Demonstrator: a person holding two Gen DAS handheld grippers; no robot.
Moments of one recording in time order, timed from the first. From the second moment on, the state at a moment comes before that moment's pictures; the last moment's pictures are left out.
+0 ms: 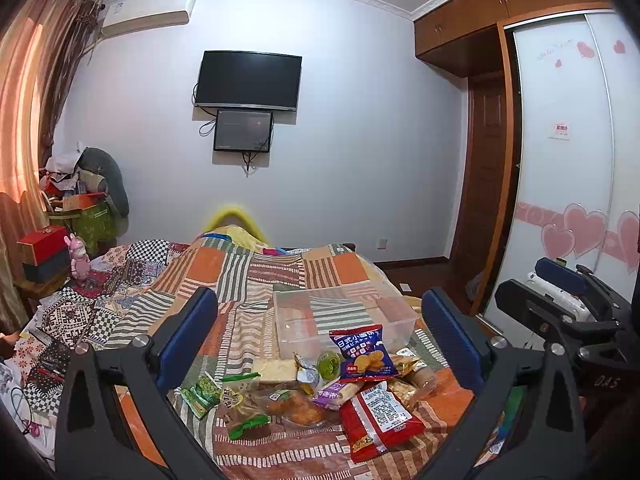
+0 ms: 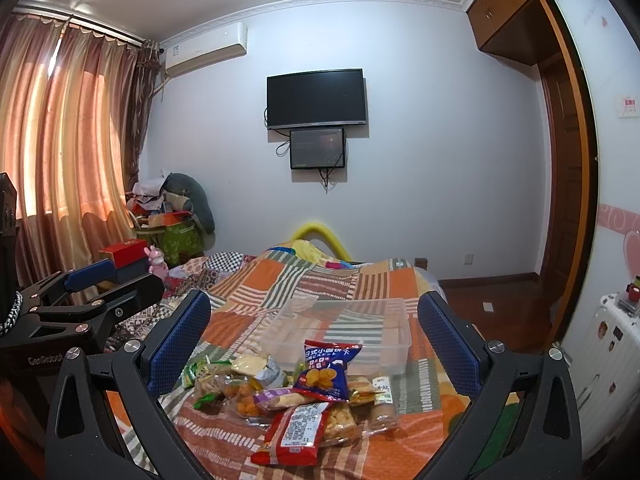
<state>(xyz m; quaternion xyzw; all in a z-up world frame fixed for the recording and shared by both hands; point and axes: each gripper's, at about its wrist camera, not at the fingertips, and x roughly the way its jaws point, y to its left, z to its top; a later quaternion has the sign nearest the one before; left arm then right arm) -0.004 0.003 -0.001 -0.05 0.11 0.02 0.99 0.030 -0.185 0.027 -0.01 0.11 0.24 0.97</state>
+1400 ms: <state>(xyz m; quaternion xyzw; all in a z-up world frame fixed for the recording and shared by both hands) 0.101 0.103 -0.122 -0.07 0.31 0.03 0.95 0.133 -0.170 -0.054 -0.01 0.30 0.23 0.93</state>
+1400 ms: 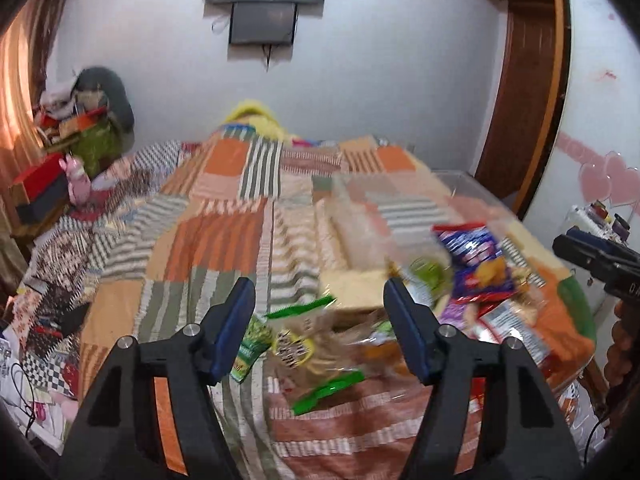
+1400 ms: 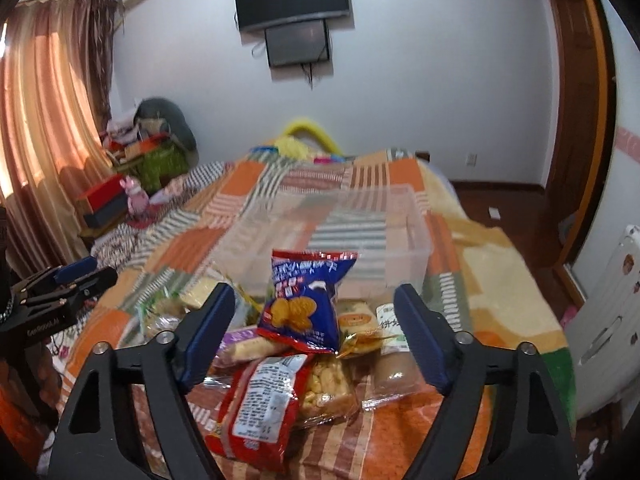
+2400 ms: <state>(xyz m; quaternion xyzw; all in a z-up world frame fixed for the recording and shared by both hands) 0.155 0.126 -0.232 -0.11 0.44 0.02 0.89 0.195 -0.134 -0.106 -0.03 0.44 0.25 0.86</state>
